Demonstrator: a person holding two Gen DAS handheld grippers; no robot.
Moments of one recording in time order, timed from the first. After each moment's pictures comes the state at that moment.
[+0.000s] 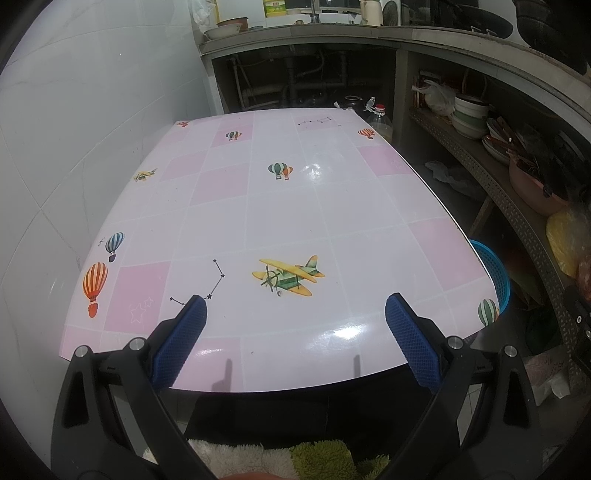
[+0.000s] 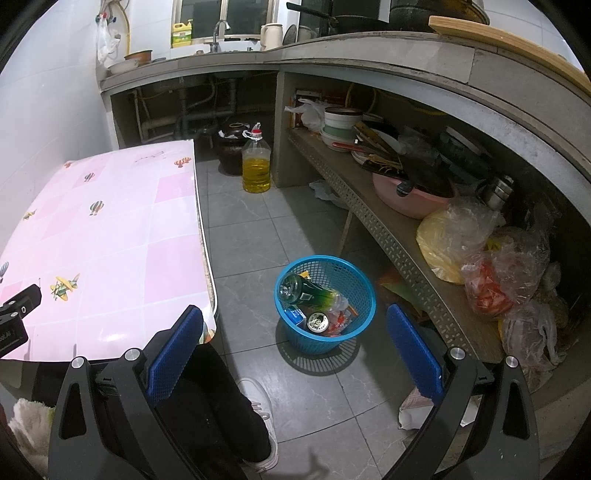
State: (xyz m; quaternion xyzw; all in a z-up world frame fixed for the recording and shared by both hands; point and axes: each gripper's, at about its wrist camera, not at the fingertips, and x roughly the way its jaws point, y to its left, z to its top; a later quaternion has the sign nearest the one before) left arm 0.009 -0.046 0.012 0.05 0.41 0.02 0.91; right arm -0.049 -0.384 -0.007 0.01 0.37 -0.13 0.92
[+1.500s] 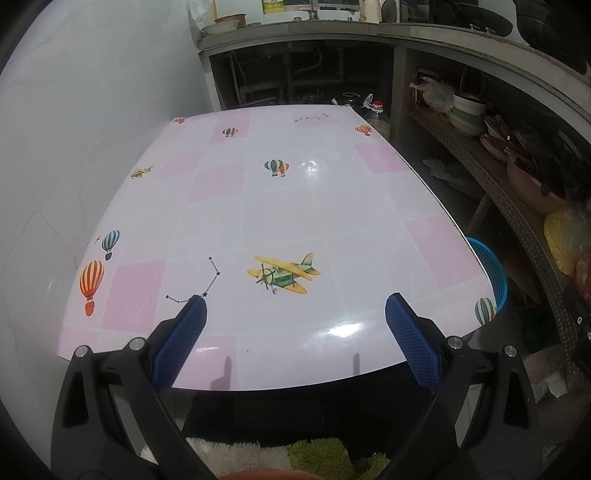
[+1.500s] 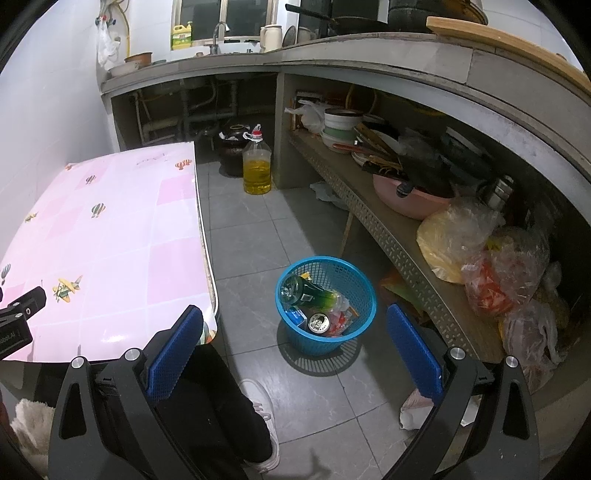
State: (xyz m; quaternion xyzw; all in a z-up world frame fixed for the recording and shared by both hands) left arm 0.013 -0.046 0.013 0.04 0.42 0.01 0.91; right arm -0.049 -0.378 -0.004 0.01 0.37 -0.14 0.92
